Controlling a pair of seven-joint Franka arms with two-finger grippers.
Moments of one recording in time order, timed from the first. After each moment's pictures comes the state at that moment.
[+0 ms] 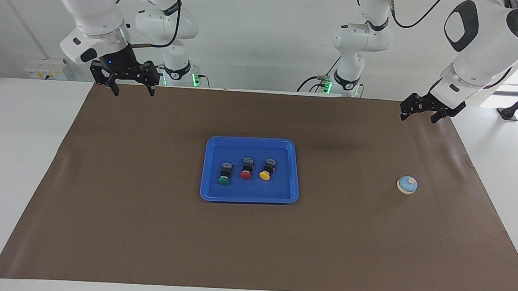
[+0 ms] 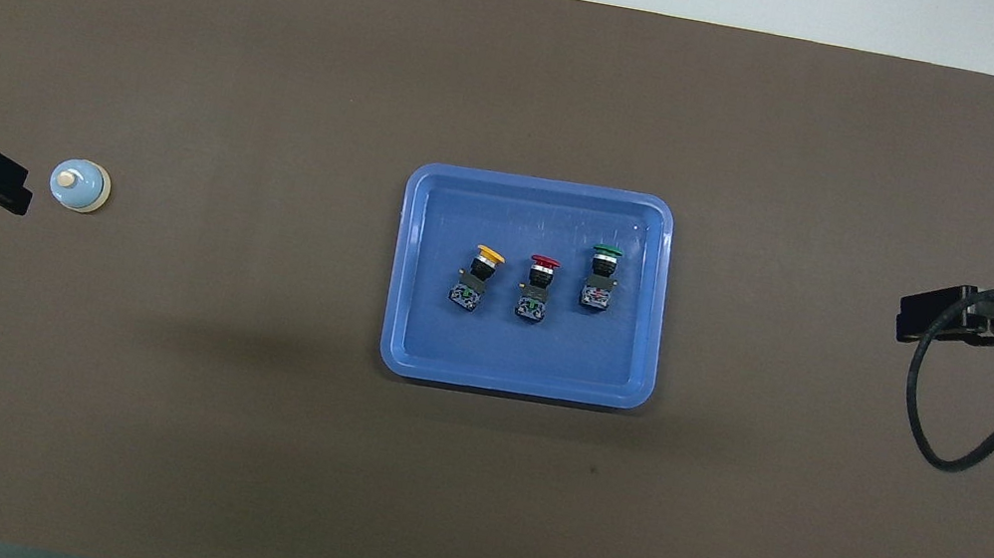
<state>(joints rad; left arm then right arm) -0.02 -0.02 0.00 -1.69 -0.01 1.52 0.09 -0.02 -0.05 0.09 -1.62 0.01 1.52 0.04</state>
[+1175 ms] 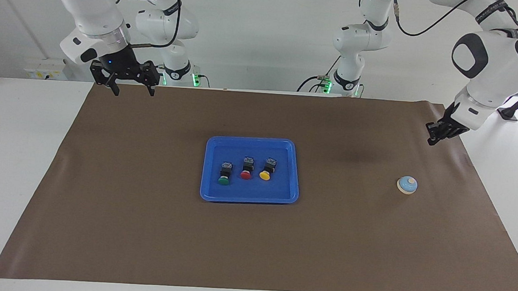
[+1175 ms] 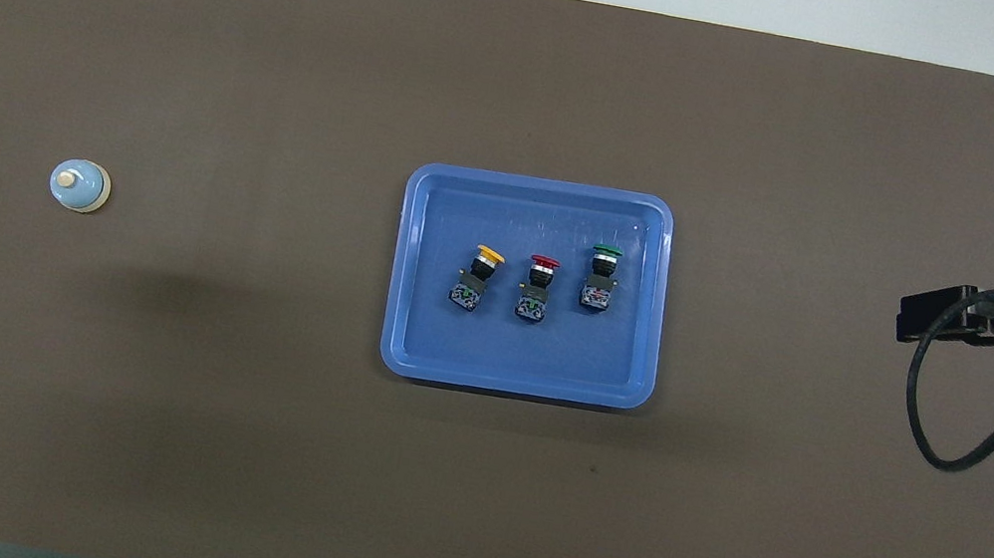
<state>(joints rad) 0.12 0.03 0.02 -1.89 -0.01 1.88 0.10 -0.02 -0.05 0.09 -1.62 0.01 1.52 0.04</state>
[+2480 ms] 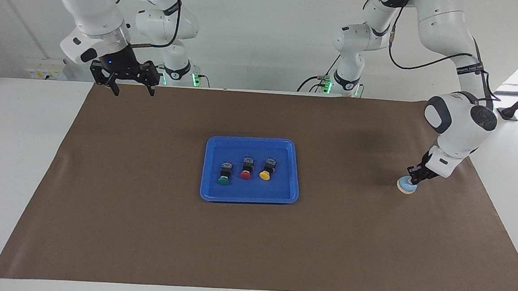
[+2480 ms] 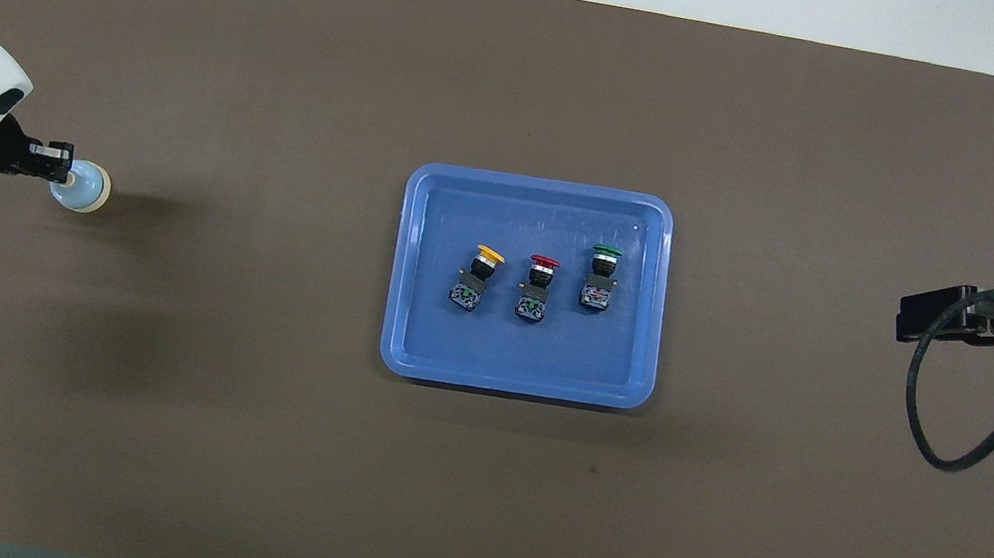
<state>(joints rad) 0.12 0.25 0.01 -1.97 -0.01 2.21 0.10 -0.02 -0.05 0.09 -1.62 0.01 1.52 0.04</state>
